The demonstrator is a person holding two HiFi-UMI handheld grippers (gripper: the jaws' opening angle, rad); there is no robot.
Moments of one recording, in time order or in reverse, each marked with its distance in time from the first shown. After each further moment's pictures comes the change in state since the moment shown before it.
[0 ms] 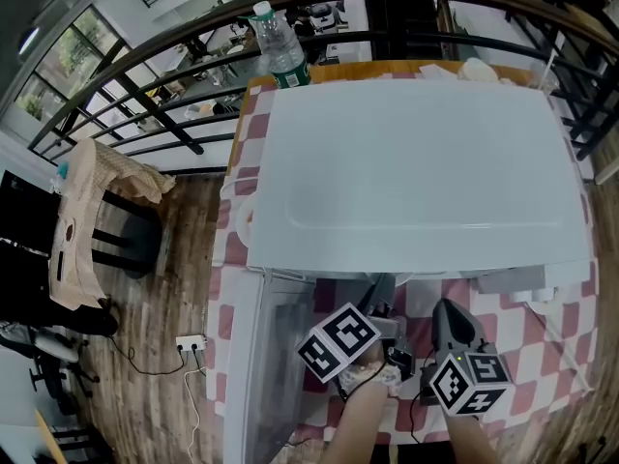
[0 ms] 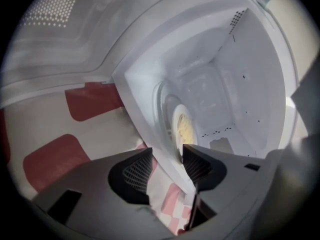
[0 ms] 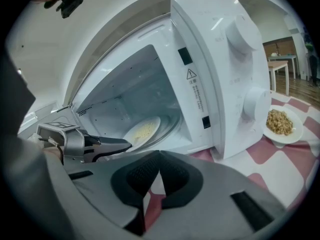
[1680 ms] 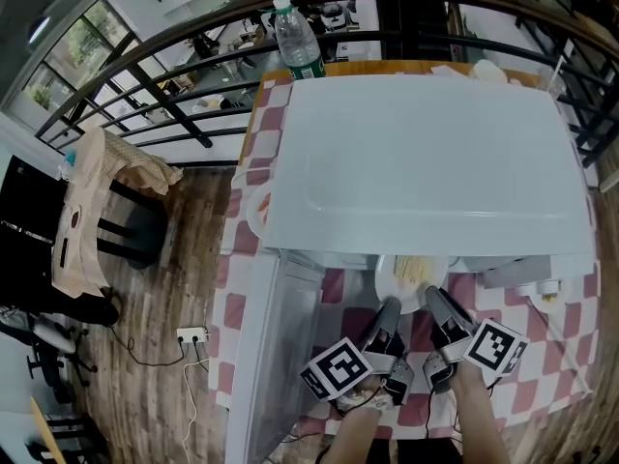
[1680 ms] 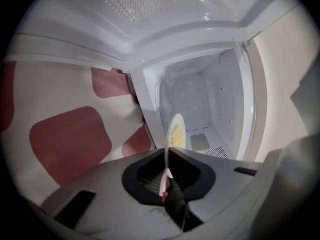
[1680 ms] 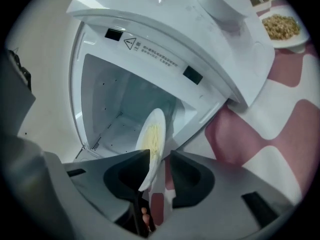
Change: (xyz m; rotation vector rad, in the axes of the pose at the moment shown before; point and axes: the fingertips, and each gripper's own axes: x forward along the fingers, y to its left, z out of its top) left arm -0.043 0.002 -0.031 -0.065 -0.006 -0.260; right arm 0.022 0.027 -0.007 0.530 0.078 0.406
